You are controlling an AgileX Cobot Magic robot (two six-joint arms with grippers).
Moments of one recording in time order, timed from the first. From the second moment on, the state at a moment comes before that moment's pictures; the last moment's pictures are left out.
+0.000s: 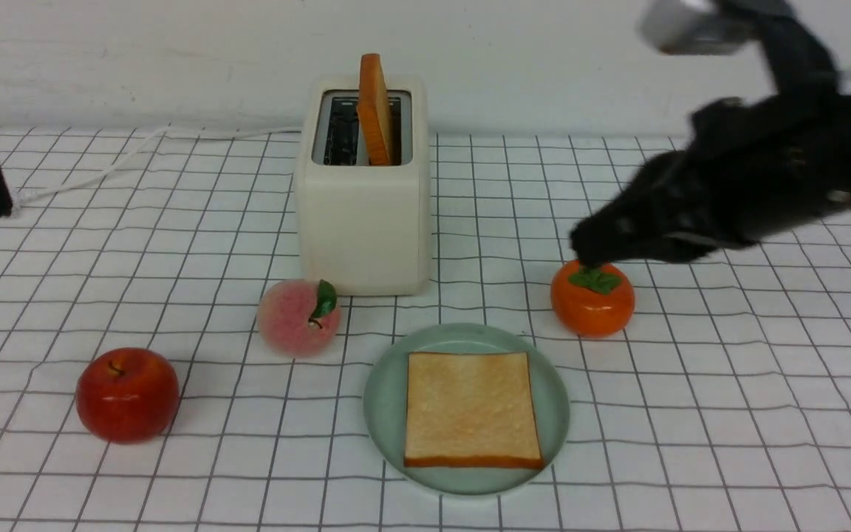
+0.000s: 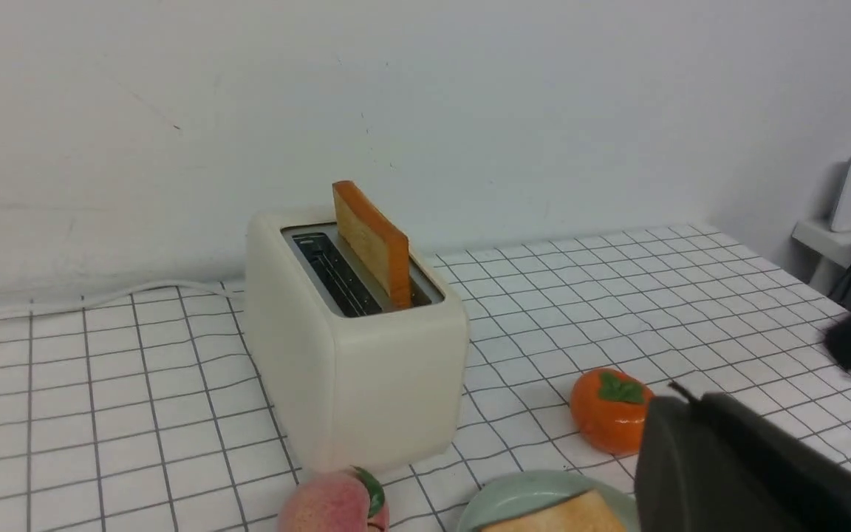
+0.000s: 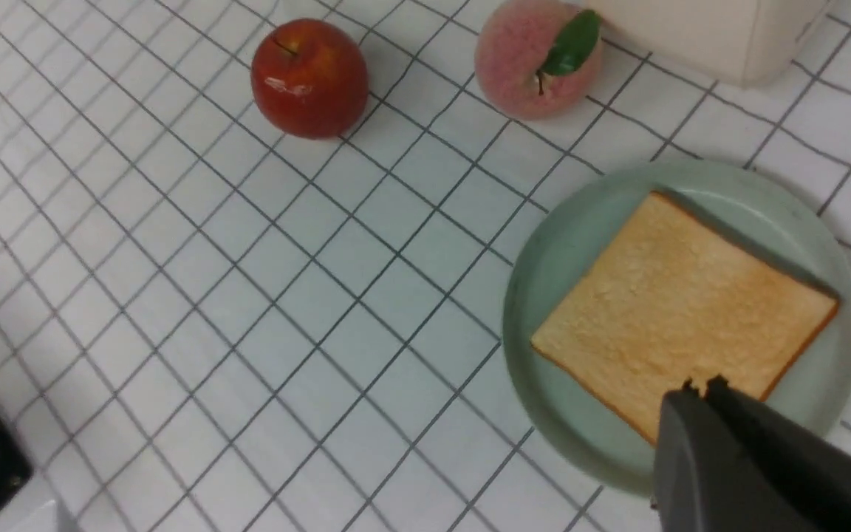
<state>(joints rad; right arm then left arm) 0.48 1.44 -1.44 0.46 0.93 -0.25 -0.32 0.52 -0.76 -0.33 0.40 0.17</state>
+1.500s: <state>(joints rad) 0.60 2.26 -2.13 -0.50 0.27 0.51 -0.32 0.49 -0.73 -0.35 0.41 0.16</state>
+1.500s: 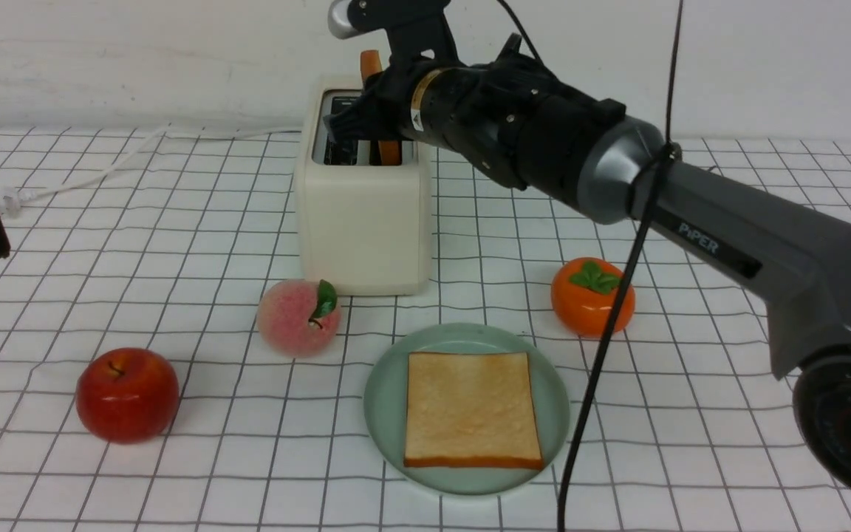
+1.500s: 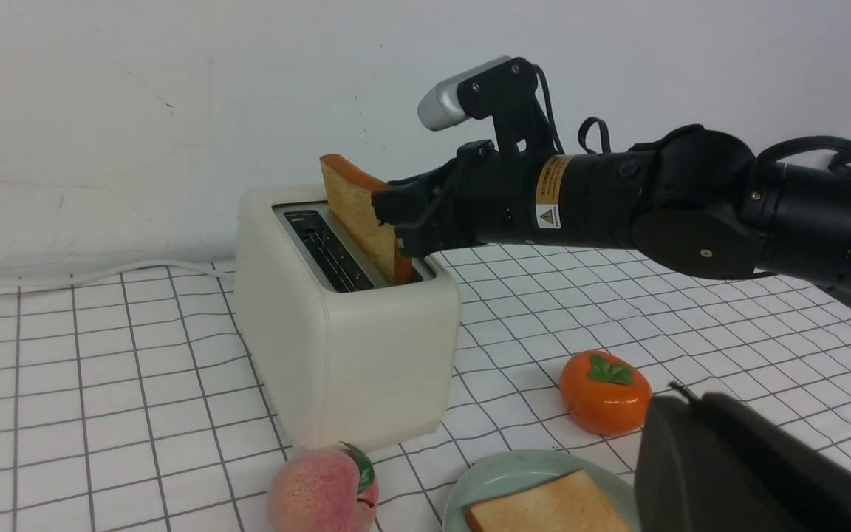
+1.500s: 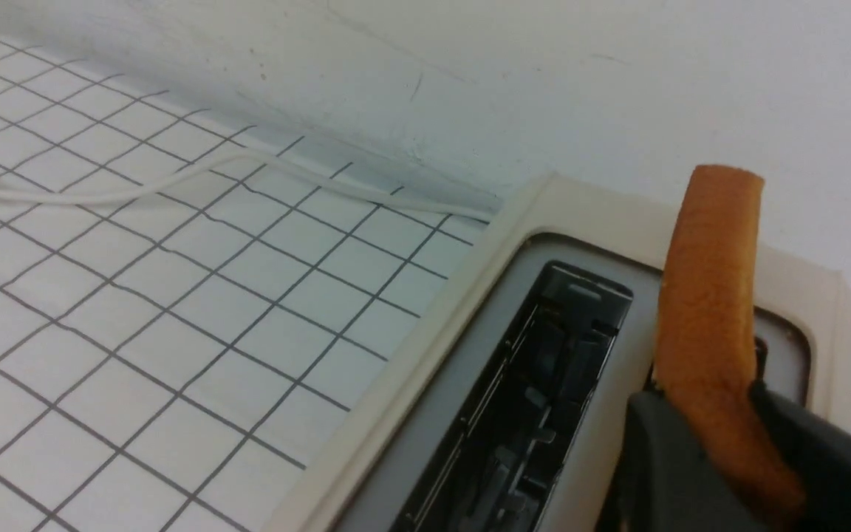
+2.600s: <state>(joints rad) 0.33 1.46 -1.29 0.81 0.95 -0.55 -0.32 0.49 -0.73 -0.35 0.51 0.16</state>
